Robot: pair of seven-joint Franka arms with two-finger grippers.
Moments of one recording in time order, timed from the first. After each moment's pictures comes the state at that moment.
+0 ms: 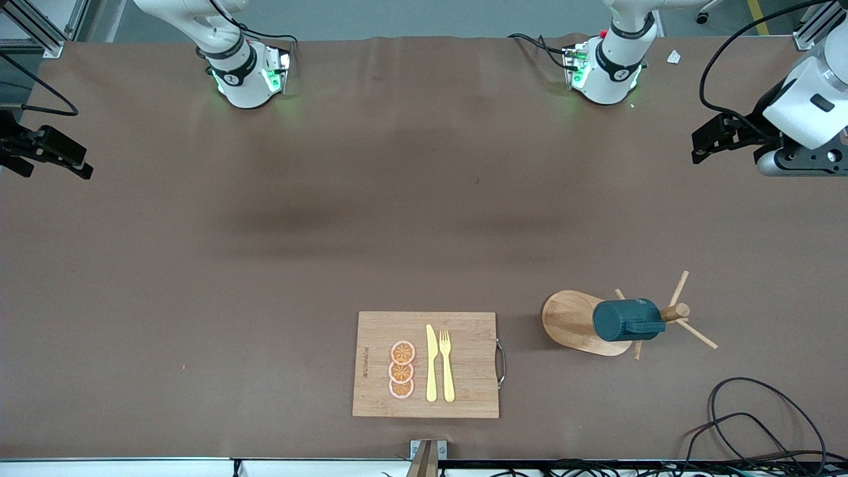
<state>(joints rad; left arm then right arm) 0.03 0.00 -0.16 -1.52 0.01 1.46 -0.11 0.03 -0.06 -0.09 -1.60 0.00 1.58 0.01</state>
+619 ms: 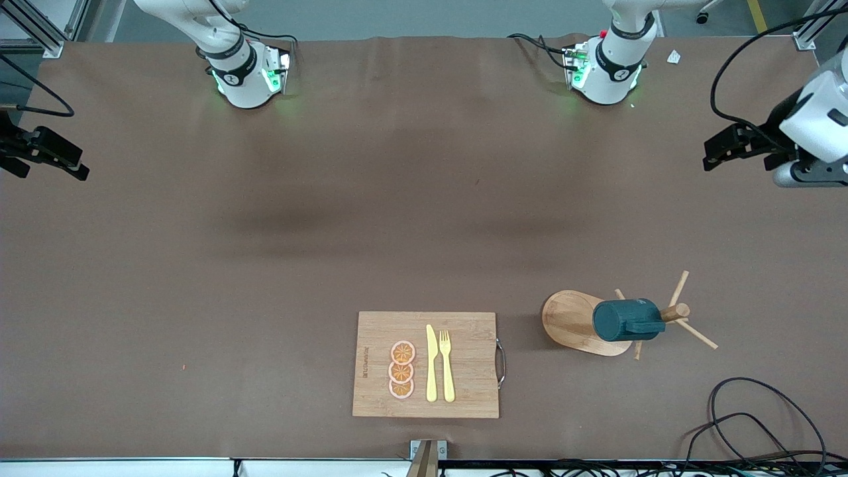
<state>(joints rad) 0.07 0.03 -0.15 -1.51 0.01 1.46 -0.06 0.03 -0.06 -0.09 -1.60 0.00 1.59 0.01</state>
